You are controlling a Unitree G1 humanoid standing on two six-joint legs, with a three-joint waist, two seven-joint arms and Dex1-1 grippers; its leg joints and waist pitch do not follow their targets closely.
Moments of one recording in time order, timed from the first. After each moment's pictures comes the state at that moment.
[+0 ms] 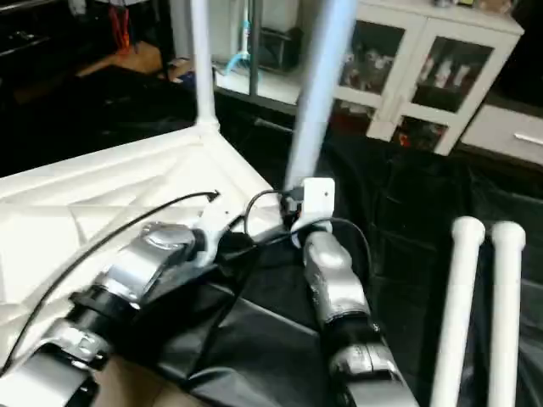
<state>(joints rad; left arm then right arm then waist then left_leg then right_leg) -0.62 0.23 -0.31 0.48 0.06 0.47 -0.71 -0.46 0.01 0.01 0.56 0.16 0.04 0.21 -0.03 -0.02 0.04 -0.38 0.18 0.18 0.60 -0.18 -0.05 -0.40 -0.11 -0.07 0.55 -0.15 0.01</state>
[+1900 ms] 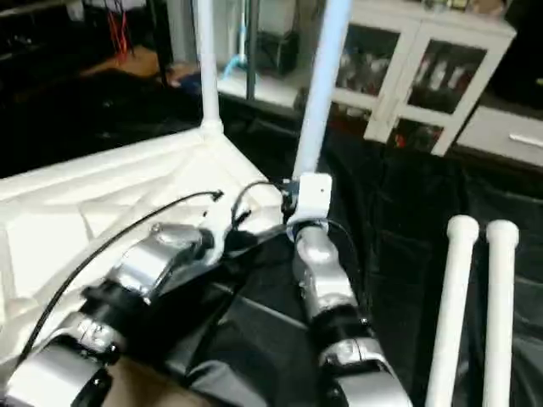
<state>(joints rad) -0.66 0.12 -0.29 0.59 0.03 0.49 -0.62 -0.56 0.07 -0.05 0.69 0.12 0.01 -0.09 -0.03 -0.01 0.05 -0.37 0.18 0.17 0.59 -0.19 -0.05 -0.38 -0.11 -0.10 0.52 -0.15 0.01</state>
